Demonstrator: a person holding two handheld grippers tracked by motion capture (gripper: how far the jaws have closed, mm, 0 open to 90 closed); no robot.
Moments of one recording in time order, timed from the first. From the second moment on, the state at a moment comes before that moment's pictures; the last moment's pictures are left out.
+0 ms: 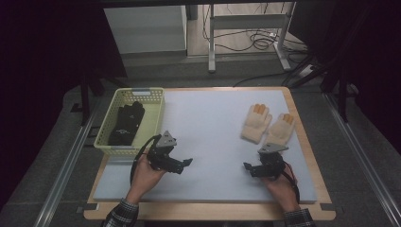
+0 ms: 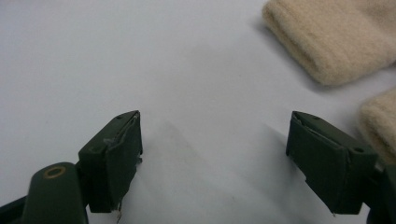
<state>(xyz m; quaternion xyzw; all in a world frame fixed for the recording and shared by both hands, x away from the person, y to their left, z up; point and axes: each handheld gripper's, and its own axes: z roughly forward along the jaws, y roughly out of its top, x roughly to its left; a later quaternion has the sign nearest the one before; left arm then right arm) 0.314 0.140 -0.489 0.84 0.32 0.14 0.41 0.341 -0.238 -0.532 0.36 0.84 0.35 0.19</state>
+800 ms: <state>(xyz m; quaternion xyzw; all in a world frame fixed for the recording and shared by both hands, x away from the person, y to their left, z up) 0.309 0.145 -0.549 0.85 0.37 0.13 0.35 0.342 -0.238 -0.532 0.36 0.84 0.35 0.18</state>
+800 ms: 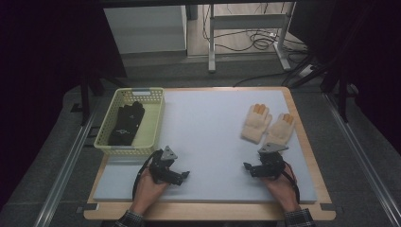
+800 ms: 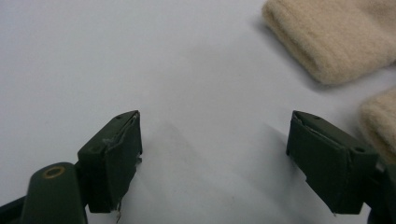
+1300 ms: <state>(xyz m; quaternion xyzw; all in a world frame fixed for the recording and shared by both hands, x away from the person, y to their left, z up) 0.309 0.145 -0.549 0.85 0.37 0.13 0.36 0.341 -0.235 -0.528 0.36 0.85 0.35 0.19</state>
